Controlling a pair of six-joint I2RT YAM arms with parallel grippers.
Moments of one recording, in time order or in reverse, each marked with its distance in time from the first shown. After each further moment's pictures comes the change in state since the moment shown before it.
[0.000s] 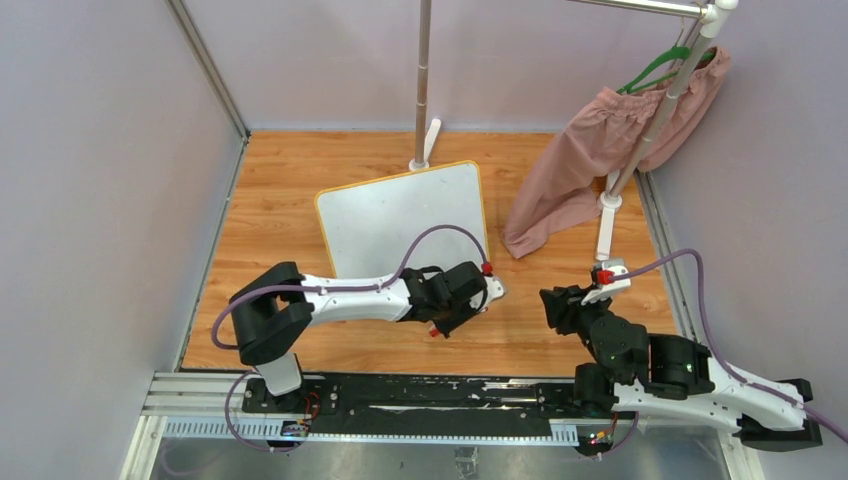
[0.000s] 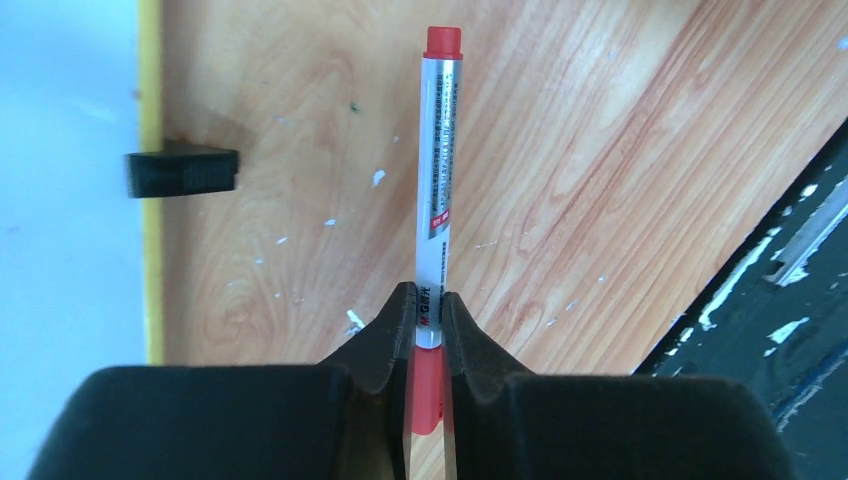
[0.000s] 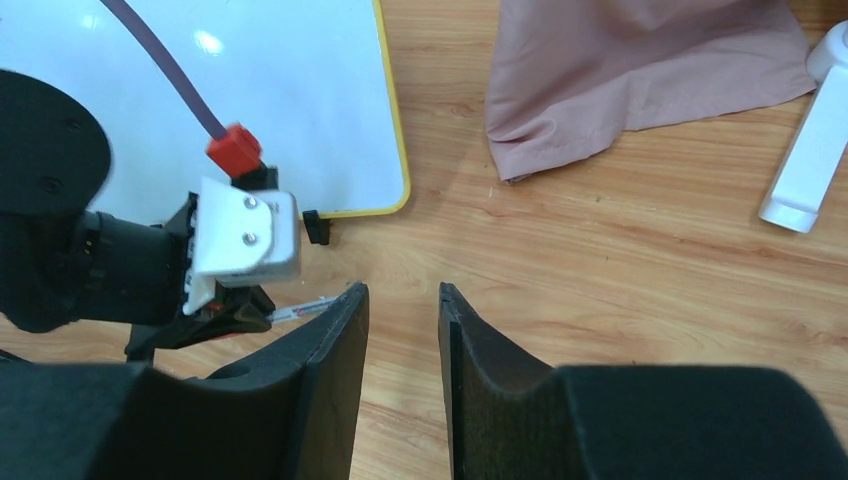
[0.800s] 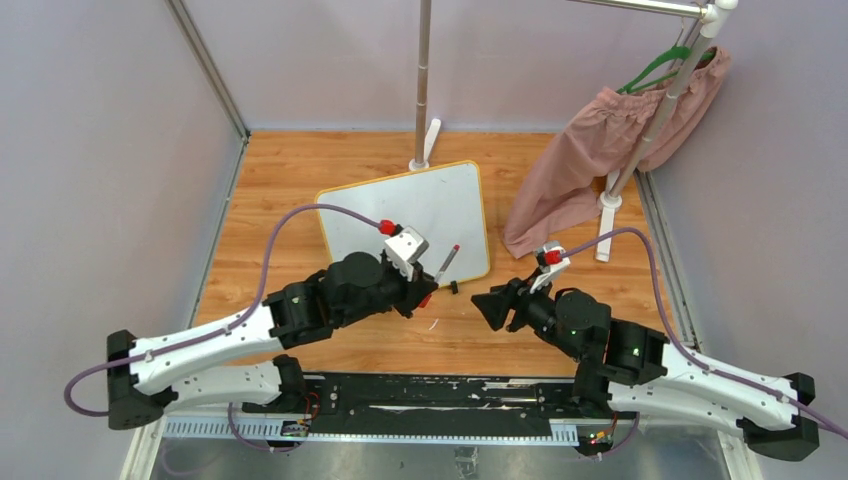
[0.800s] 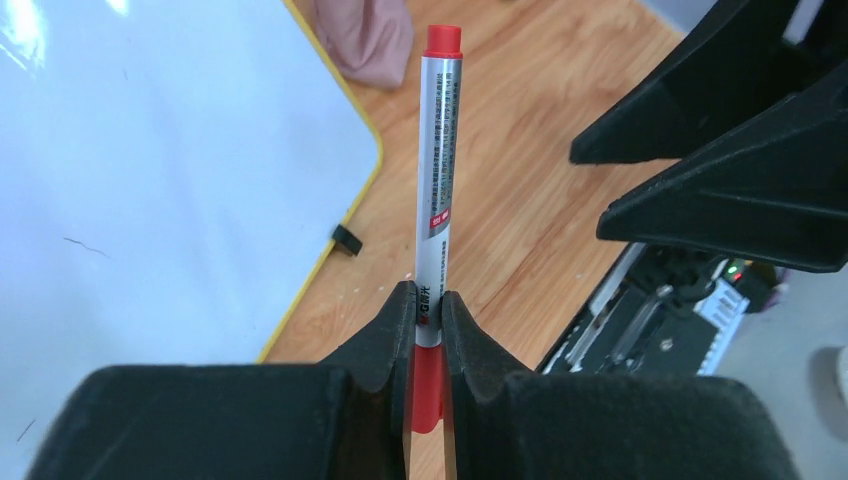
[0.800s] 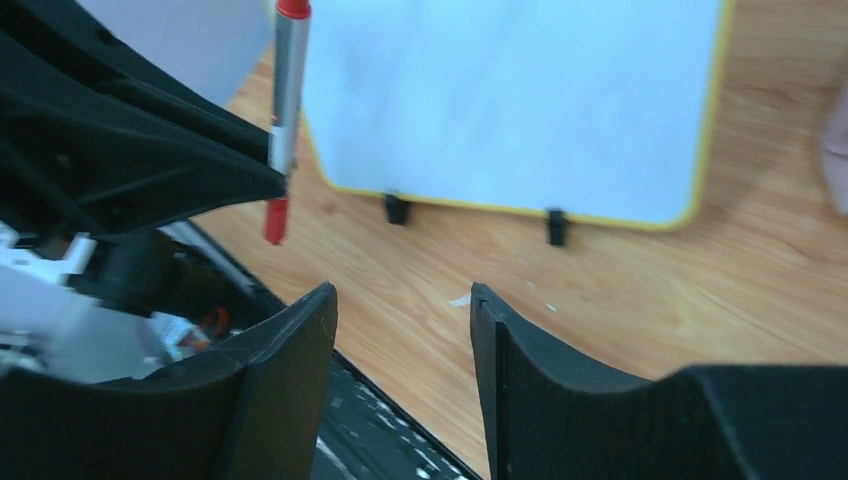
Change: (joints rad) left arm 0.000 -0.734 -0.211 0.148 -0.195 -0.229; right arm -0.115 0.304 -0.011 0.403 -0.454 0.050
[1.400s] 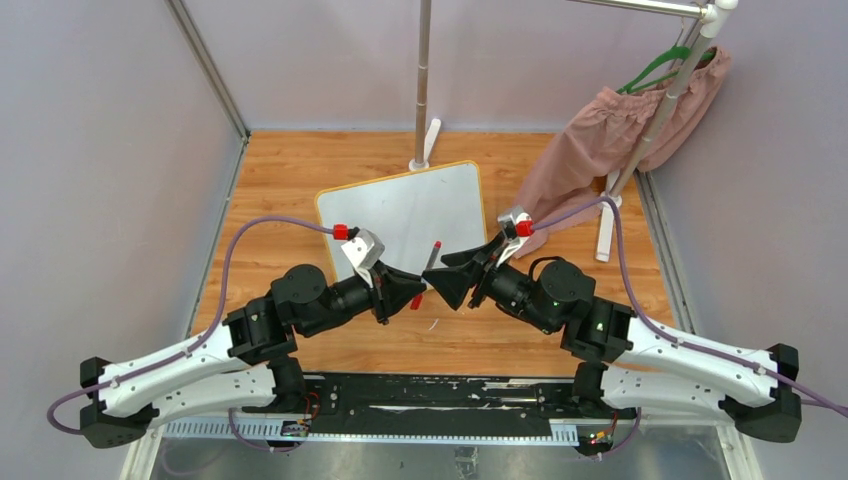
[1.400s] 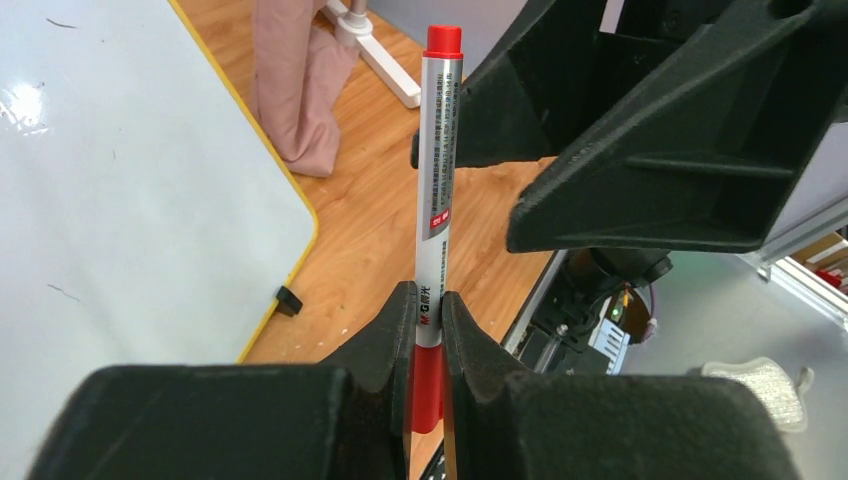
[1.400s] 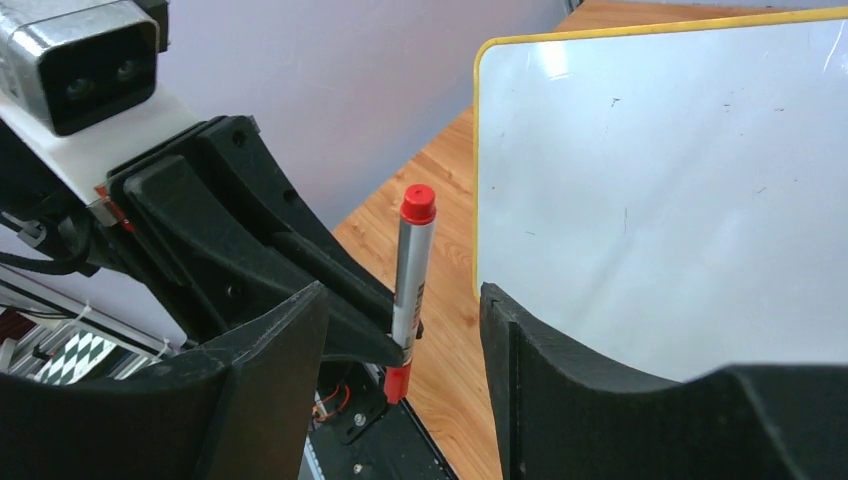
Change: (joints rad) left arm 0.000 -0.288 -0.096 0.115 0.087 -0.050; right arm -0.016 0.289 0.197 0.444 -0.252 -0.119
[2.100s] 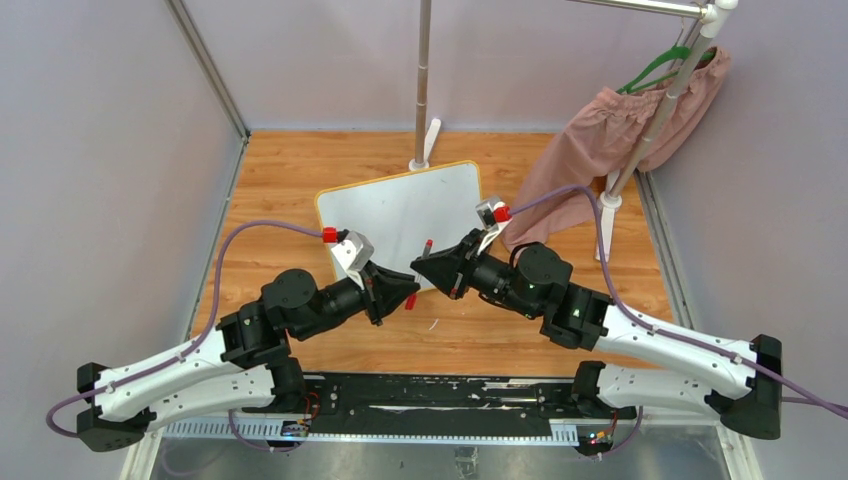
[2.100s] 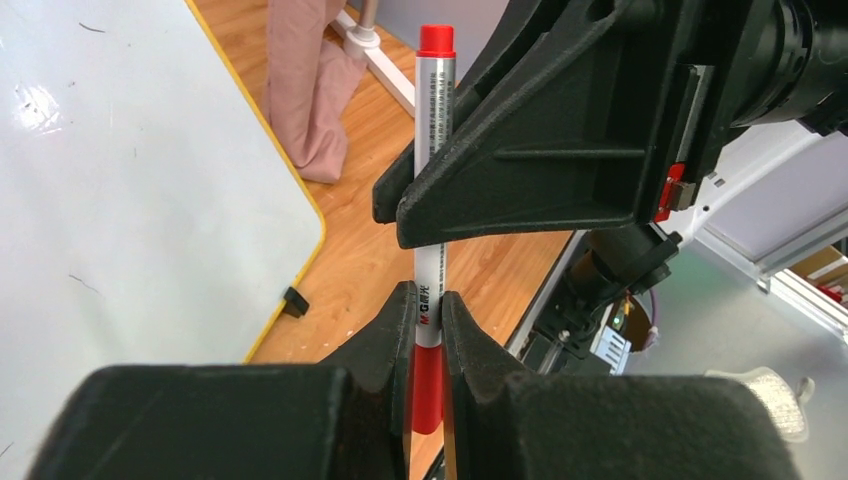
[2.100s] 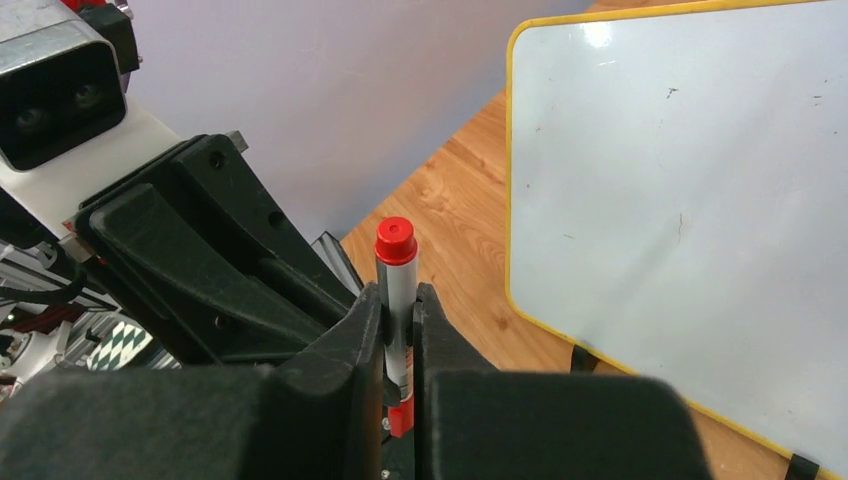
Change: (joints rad) left arm 0.000 -0.065 -0.033 0.002 -0.004 0.002; right arm -0.066 0.144 0.050 0.071 -0.138 0.063
